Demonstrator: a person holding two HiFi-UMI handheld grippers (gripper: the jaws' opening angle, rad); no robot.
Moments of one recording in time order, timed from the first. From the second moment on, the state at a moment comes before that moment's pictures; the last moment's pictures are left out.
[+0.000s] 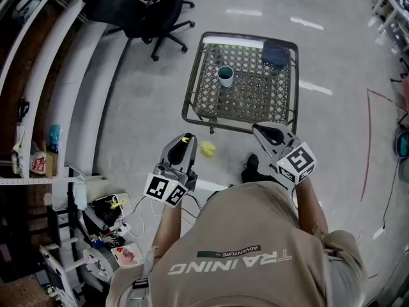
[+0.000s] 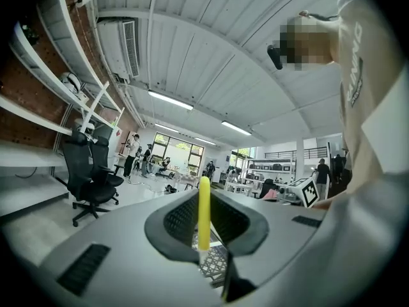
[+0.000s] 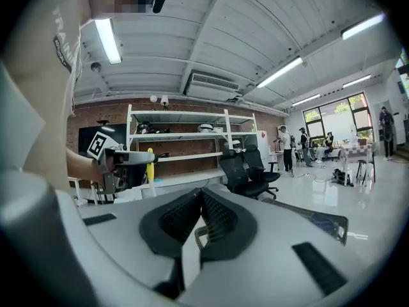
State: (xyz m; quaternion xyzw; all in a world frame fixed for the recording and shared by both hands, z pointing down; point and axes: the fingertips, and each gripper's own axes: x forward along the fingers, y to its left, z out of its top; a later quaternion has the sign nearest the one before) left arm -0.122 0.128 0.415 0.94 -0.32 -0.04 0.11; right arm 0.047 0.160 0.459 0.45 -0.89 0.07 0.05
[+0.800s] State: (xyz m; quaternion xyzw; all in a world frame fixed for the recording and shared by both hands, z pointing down) left arm -0.089 0.016 0.419 0.92 -0.37 -0.05 0.13; right arm 0.102 0.080 0.505 0.42 -0.90 0.12 0.04
